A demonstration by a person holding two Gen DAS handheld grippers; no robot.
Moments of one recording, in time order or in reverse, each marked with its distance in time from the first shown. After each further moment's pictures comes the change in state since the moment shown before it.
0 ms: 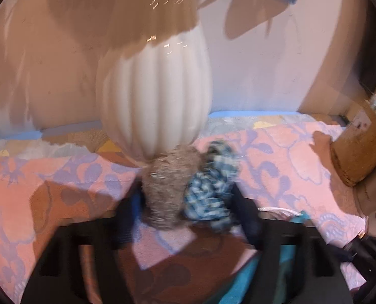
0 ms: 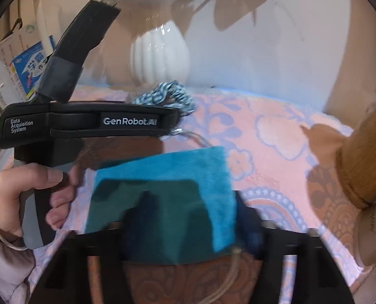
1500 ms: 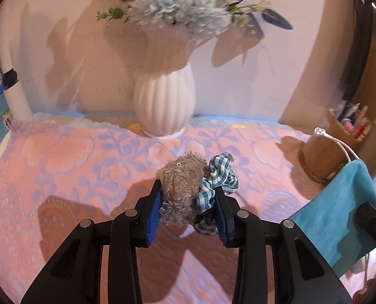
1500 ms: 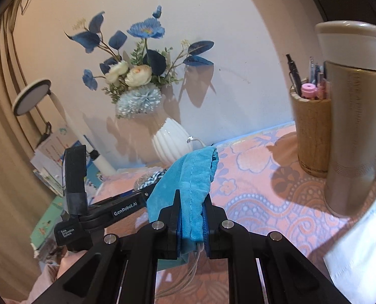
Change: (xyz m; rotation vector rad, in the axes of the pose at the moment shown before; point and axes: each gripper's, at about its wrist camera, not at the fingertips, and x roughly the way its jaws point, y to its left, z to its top) left arm -0.105 -0.029 -0.046 -0.127 -0.083 0.053; right arm -0.138 -0.047 -0.028 0.312 -0.311 0.231
